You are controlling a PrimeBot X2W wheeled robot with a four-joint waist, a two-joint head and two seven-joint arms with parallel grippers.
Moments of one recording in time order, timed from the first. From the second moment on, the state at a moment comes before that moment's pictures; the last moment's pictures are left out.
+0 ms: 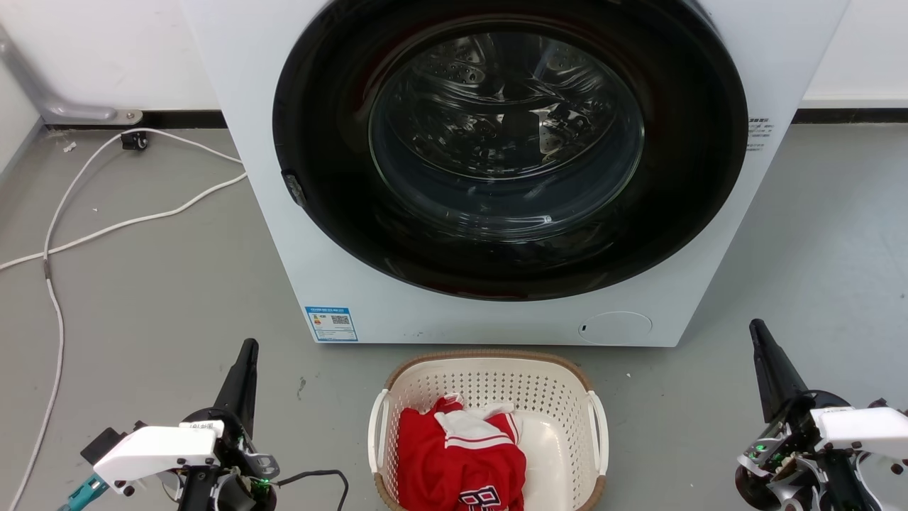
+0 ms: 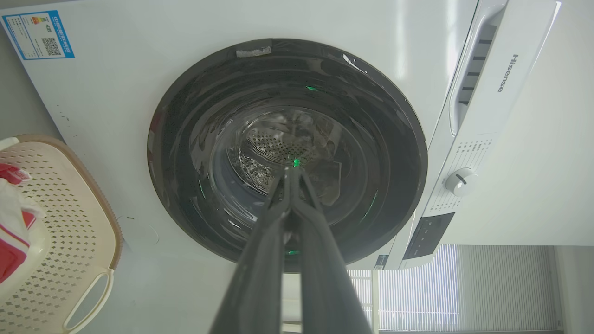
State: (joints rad) left arm -0.10 0.06 0.11 0.25 -1.62 -0.13 0.11; right arm -0.10 -0.06 -0.11 0.24 1.62 0.13 0.11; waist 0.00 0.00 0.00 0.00
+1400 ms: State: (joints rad) left arm -0.06 0.05 0.10 0.25 -1.59 -0.13 0.07; right arm -0.06 -0.05 -0.09 0.25 1.59 0.13 0.07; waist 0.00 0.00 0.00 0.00
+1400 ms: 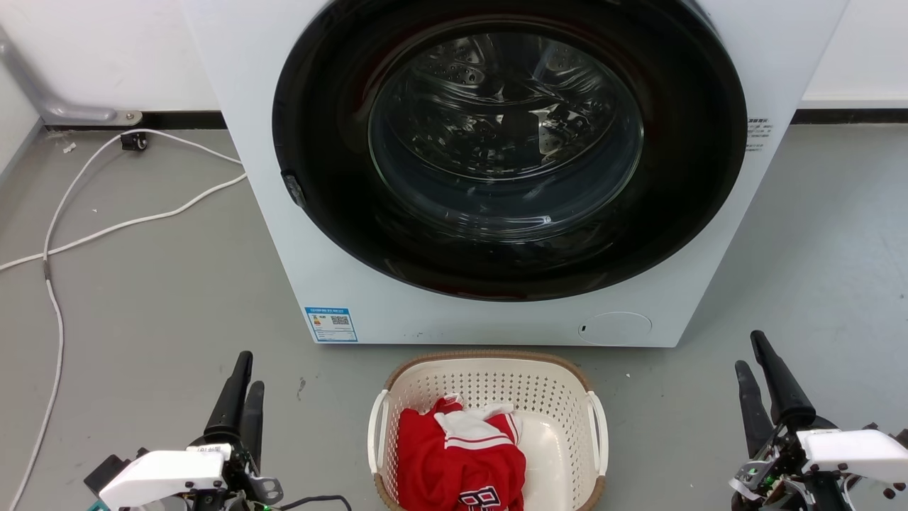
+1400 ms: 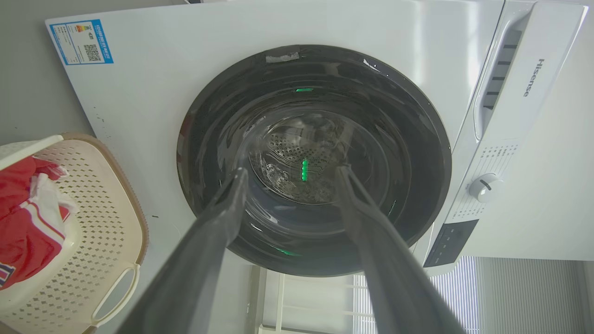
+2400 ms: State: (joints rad) left arm -0.02 0.05 0.17 0.15 -1.23 -0.12 -0.05; right arm -0.04 -0.05 -0.10 0.11 1.02 0.13 -0.05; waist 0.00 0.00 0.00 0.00
